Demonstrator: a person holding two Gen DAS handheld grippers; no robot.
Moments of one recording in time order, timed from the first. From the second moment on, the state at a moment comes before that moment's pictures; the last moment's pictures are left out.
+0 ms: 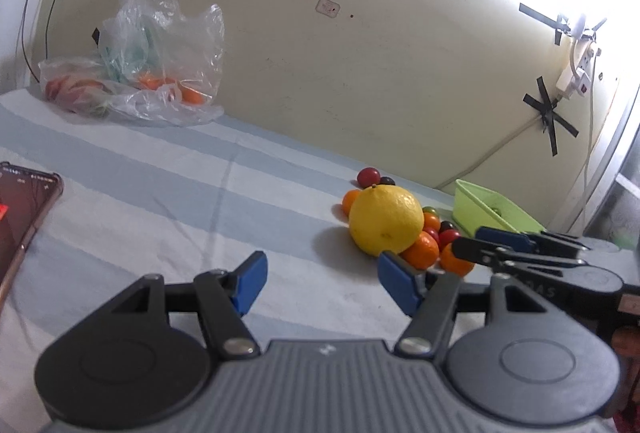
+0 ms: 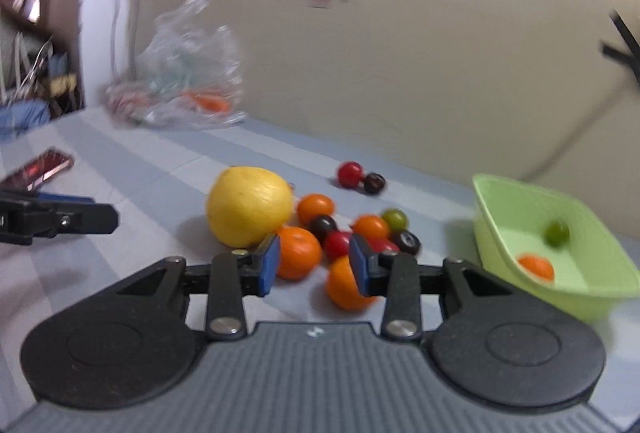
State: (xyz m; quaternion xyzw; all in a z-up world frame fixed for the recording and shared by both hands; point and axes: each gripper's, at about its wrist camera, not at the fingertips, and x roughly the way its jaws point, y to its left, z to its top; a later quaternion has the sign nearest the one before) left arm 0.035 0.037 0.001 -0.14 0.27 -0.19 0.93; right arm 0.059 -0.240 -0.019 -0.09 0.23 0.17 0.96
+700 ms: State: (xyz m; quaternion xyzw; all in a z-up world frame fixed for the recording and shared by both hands) left arm 0.029 -0.099 0.021 0.03 0.23 -0.33 0.92; right arm 0.113 -0.318 -0.020 0.09 0.31 0.13 0.94
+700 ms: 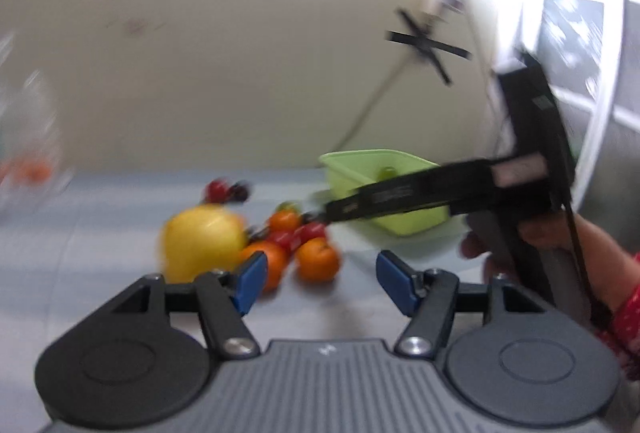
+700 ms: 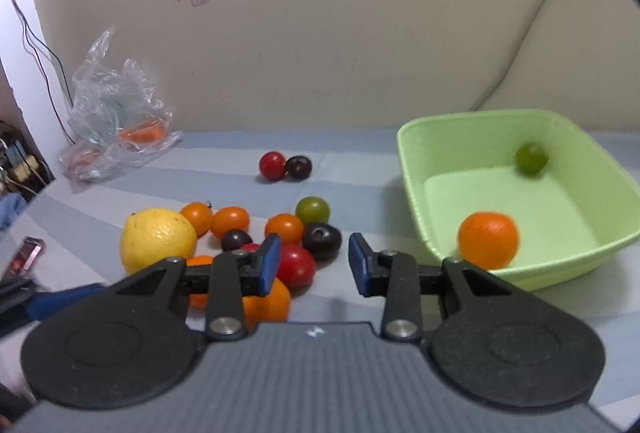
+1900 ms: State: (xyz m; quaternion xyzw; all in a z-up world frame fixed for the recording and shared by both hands) left arm 0.024 -0.126 -0.006 0.13 0.27 -0.31 0.90; right arm 0.110 -0.304 -0.037 0.05 0.32 0.14 0.93
